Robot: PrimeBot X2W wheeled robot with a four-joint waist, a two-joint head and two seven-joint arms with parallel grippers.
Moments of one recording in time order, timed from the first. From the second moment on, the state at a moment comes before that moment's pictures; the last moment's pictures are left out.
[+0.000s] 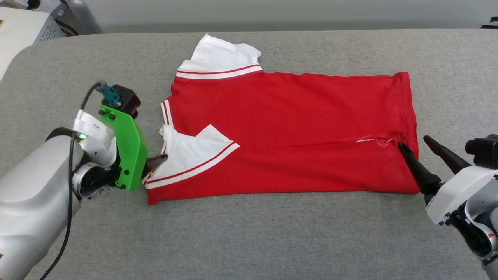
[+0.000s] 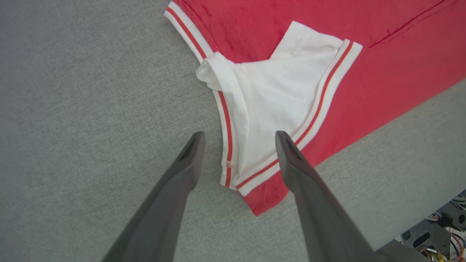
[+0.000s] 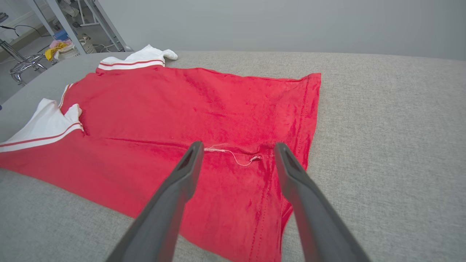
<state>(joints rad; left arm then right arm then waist) -0.86 0.70 -0.97 0.41 -1.10 -0.13 0.60 -0.28 -0.54 0.34 0.17 0.72 0.13 0.04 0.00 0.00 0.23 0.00</state>
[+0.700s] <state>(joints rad) -0.80 0.70 -1.06 0.52 -1.10 -0.12 0.64 -0.27 -0.49 0.30 0.13 0.70 0.13 0.09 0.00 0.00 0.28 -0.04</state>
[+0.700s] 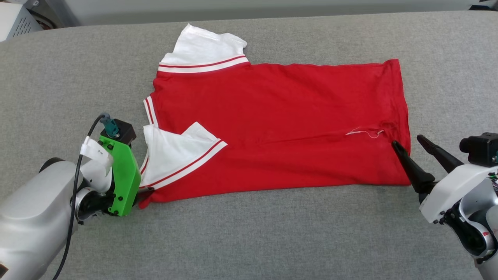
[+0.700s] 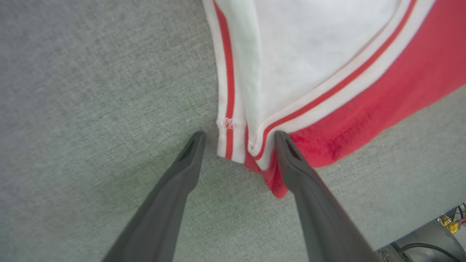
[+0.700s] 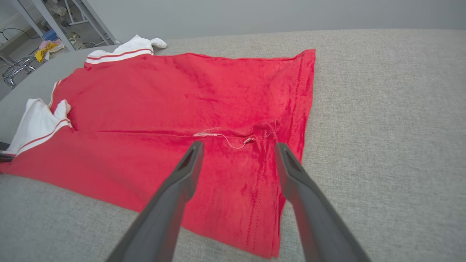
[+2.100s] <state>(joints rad) -0.80 0.70 -1.09 0.36 -1.03 -0.13 0.34 -0.52 -0.66 0.56 0.40 0.78 0.13 0.66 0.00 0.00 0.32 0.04</state>
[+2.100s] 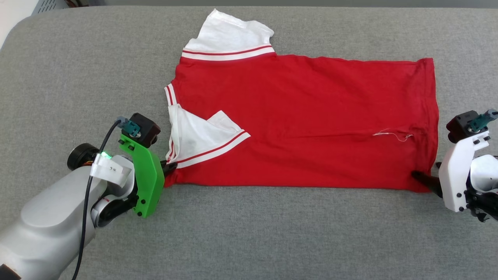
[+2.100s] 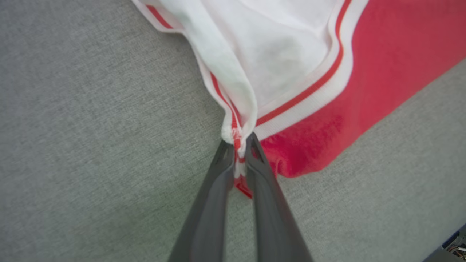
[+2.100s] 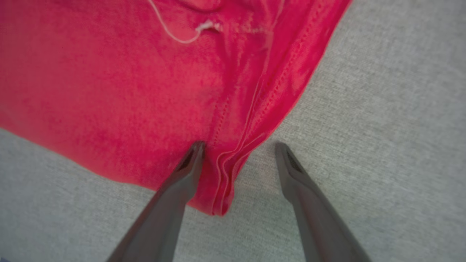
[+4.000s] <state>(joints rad) -0.47 0.89 -1.08 0.09 -1.15 0.06 0.14 -0.08 -0.62 0.28 0.18 0.73 0.13 0.28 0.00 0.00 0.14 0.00</state>
